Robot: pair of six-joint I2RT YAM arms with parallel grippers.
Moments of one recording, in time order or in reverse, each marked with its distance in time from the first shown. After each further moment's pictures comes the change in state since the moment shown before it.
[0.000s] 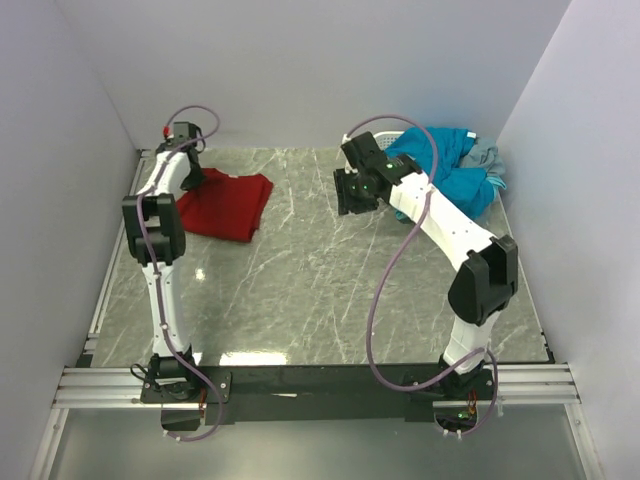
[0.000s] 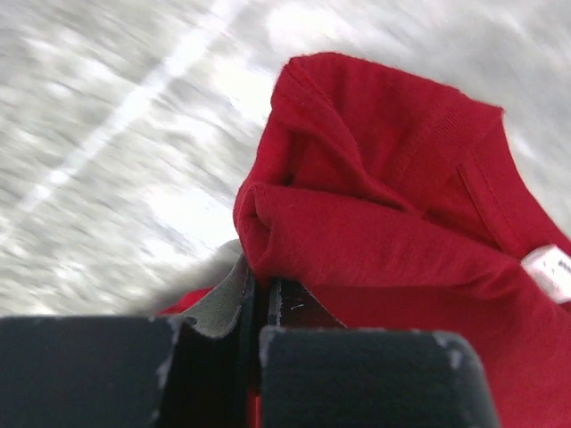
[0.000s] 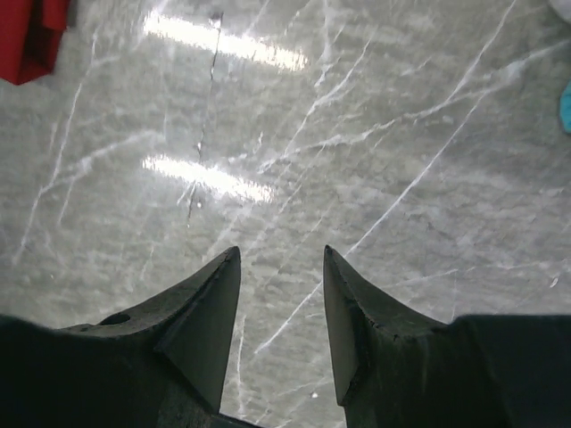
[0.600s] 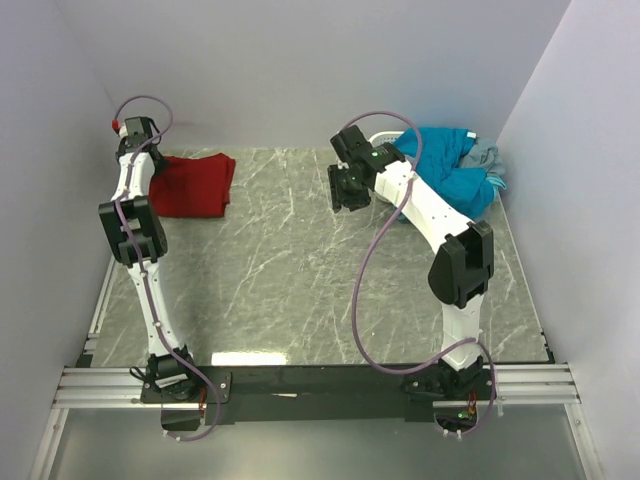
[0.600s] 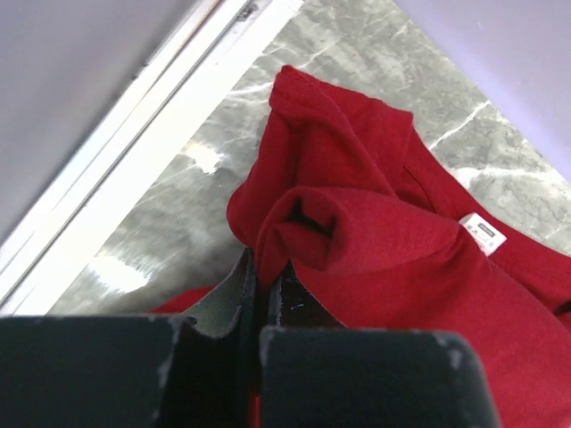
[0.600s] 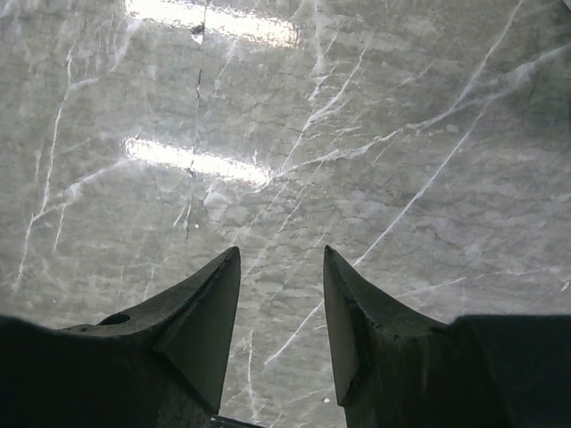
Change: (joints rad) left arm 0.203 0.102 0.186 0.139 0.079 -0.072; right arm -0.004 0.185 0.216 -0.110 0.024 0.044
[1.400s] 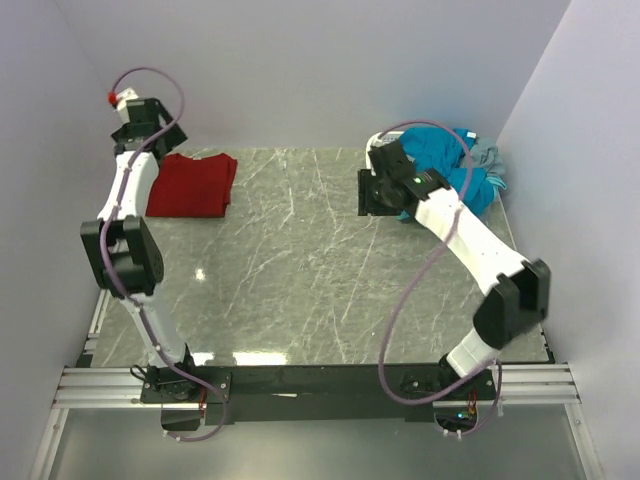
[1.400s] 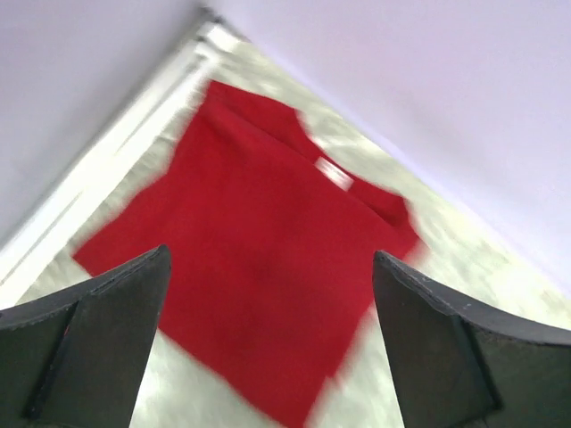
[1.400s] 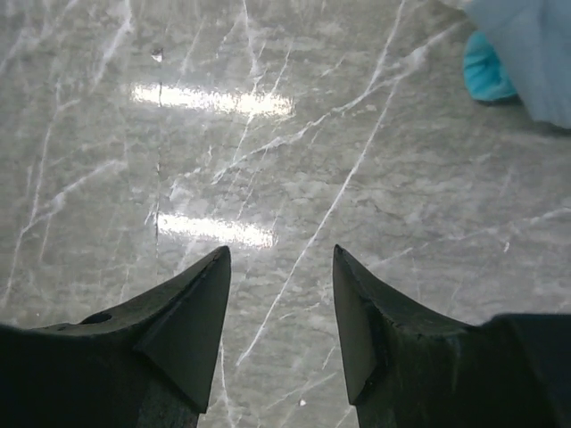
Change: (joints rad) left arm -0.100 -0.494 -0.425 0.163 -0.051 -0.027; right arm -0.057 -0.351 -0.387 0.194 0.071 0.011
